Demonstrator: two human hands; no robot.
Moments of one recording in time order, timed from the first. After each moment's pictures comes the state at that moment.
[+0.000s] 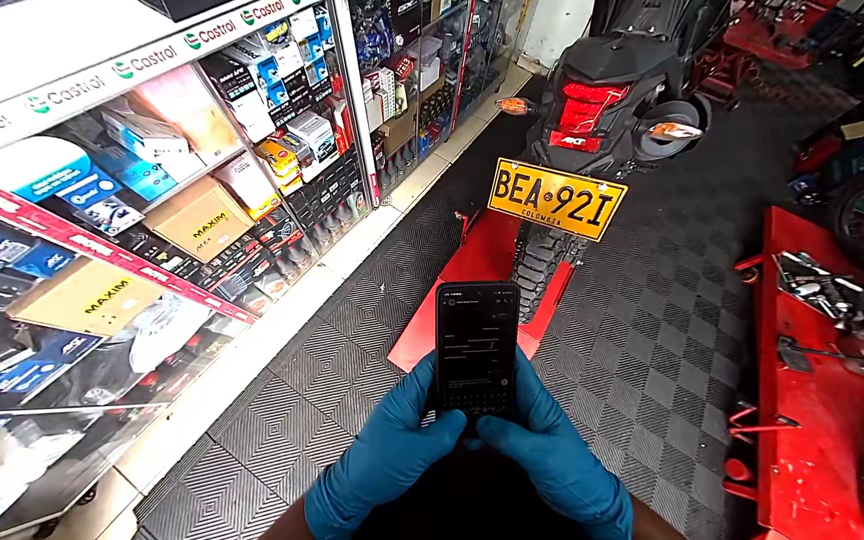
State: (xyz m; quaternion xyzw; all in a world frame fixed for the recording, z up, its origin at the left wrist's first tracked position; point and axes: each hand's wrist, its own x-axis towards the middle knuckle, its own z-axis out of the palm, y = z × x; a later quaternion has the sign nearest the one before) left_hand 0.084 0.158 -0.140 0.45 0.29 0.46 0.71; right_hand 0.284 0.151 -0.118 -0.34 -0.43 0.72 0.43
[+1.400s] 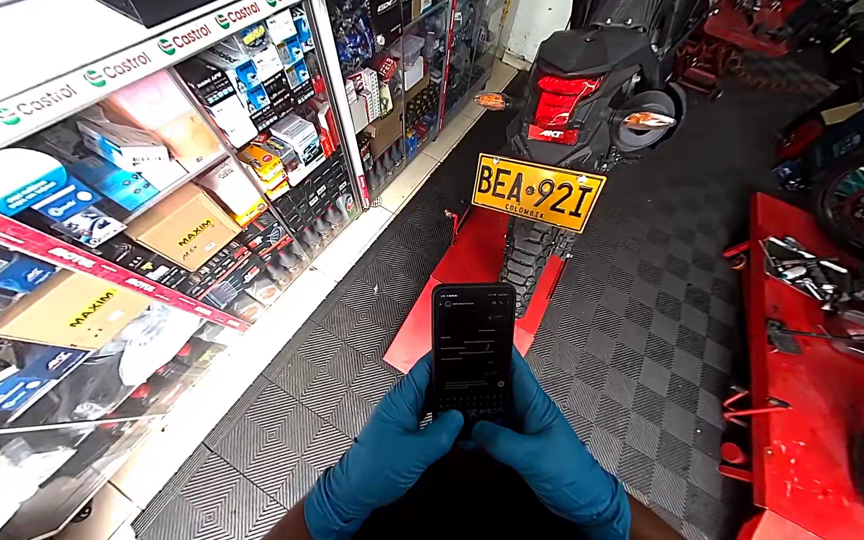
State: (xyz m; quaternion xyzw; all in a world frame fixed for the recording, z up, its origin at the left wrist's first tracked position) left_hand 0.099 0.153 -0.140 0.46 0.28 0.45 0.71; right_hand 0.297 0.140 -0.117 -0.35 -0.42 0.71 0.44
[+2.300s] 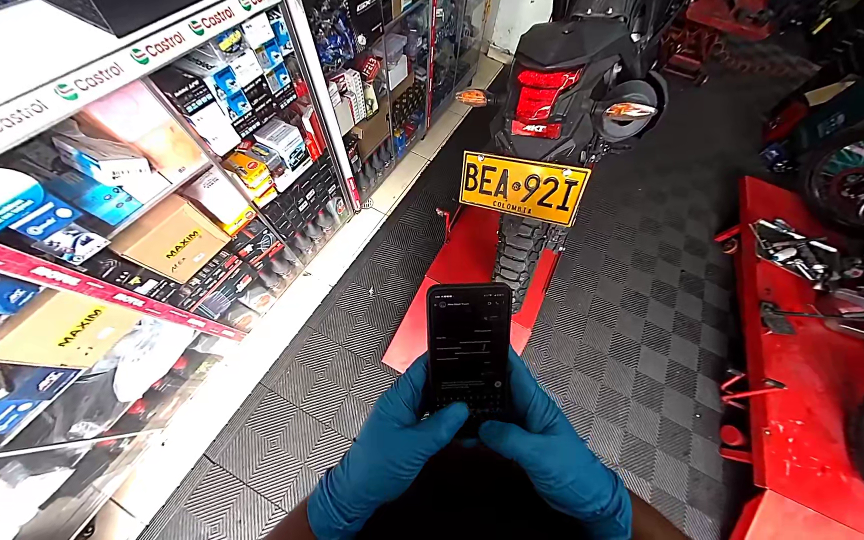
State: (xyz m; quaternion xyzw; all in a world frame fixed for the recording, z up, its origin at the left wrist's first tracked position) left_hand 0.110 0.160 -0.136 0.43 0.28 0.45 0.73; right_hand 0.308 0.138 -0.119 -0.33 -0.41 0.72 0.45
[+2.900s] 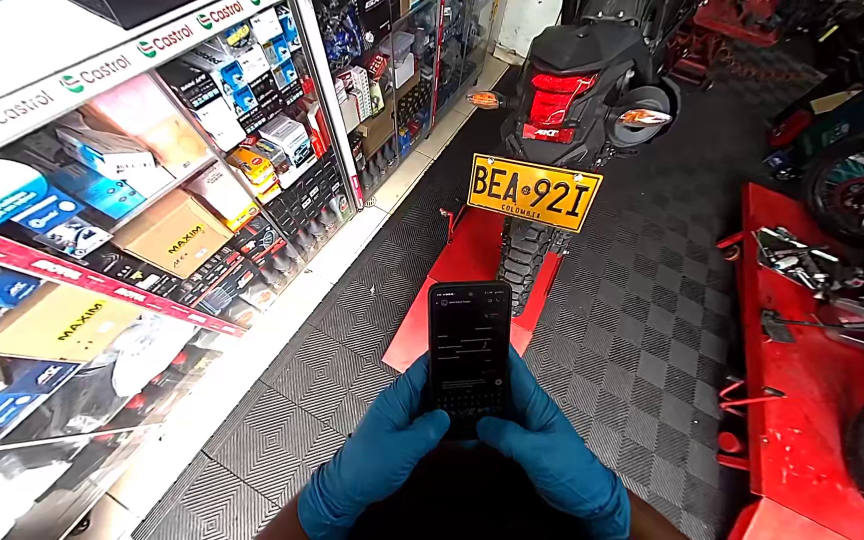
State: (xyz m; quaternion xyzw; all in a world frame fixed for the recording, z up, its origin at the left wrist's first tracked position) left_hand 0.087 0.170 -0.143 0.46 0.25 0.42 0.74; right_hand 0.298 0.151 -0.119 -0.33 -0.41 0.73 0.44
